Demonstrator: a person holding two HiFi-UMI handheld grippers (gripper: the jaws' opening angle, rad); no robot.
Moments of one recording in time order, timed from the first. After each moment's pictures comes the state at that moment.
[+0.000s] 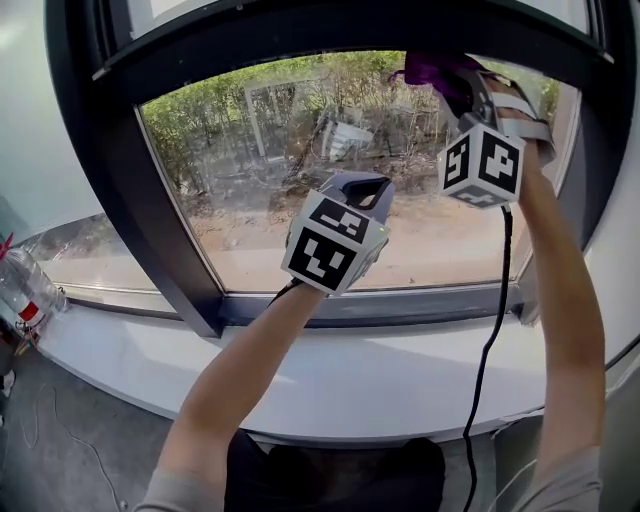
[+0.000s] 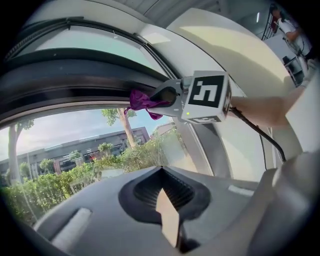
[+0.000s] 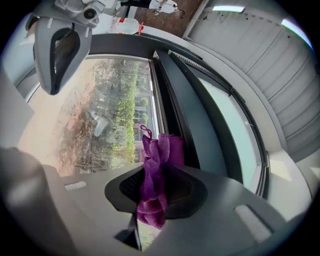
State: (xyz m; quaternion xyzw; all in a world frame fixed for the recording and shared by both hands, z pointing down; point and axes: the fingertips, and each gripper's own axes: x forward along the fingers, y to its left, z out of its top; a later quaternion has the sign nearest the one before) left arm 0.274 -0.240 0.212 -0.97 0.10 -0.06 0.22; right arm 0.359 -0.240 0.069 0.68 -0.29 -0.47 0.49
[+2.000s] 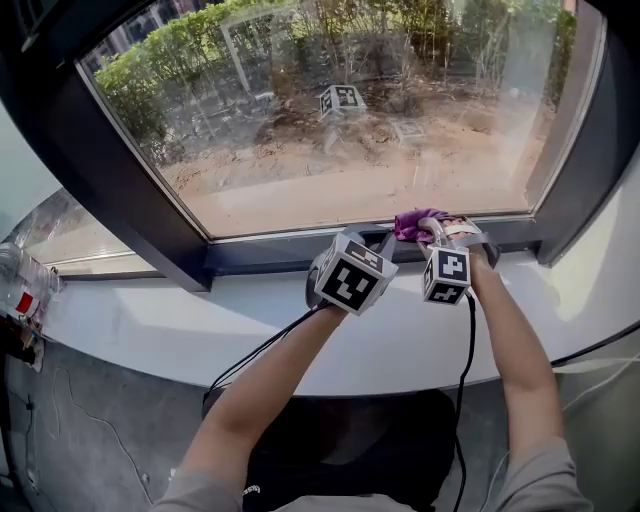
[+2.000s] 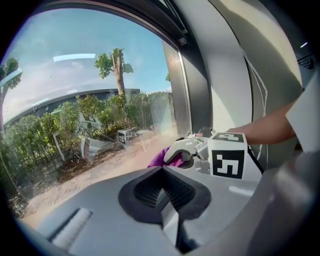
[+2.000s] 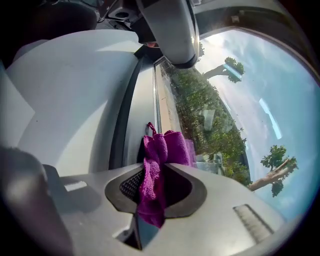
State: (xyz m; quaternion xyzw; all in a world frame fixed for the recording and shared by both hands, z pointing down) left arm 0.285 -0.241 0.492 -0.96 0.05 -0.26 0.09; right arm 0.363 -0.260 0.592 0.52 -0.58 -0.17 0.61
